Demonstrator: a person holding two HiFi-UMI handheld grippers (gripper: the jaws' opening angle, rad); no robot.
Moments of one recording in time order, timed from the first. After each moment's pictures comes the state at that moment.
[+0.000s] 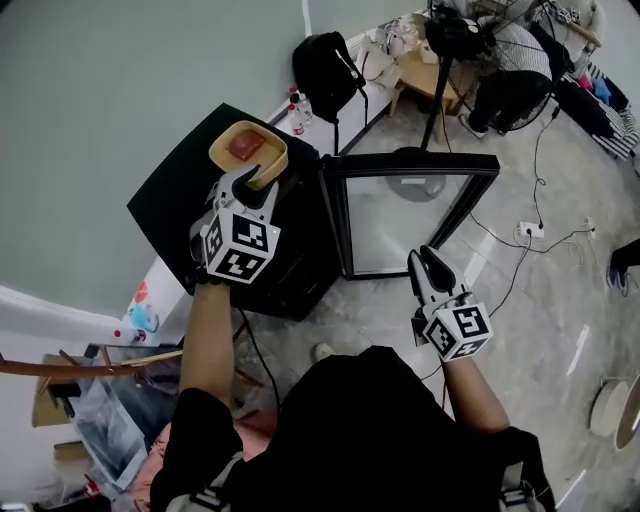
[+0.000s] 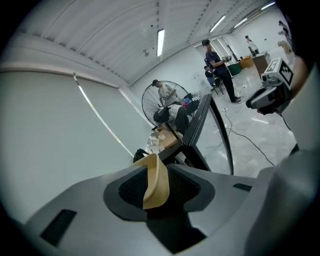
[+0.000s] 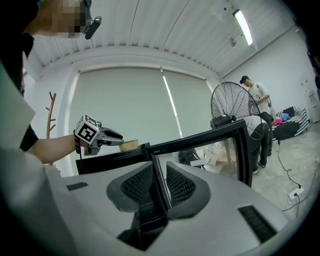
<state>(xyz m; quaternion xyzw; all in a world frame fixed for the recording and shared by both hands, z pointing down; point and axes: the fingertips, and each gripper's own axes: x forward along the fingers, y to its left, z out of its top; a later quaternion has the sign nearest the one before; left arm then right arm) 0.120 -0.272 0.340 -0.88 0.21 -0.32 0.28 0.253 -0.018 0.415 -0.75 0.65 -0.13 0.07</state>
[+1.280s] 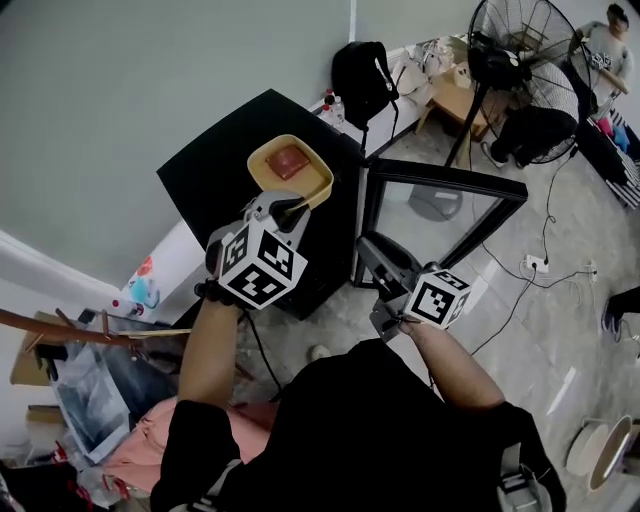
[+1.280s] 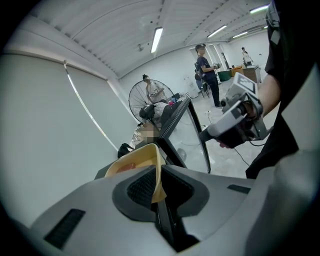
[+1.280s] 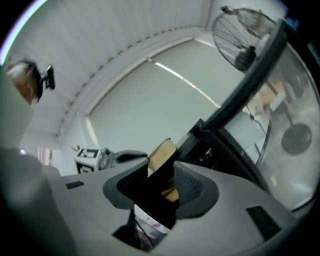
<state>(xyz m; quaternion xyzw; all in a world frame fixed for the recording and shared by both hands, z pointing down) 0.076 -0.210 0.350 -0.89 0.13 -0.36 0.24 0.139 -0.125 0.382 -0.52 0.76 -0.31 0.25</state>
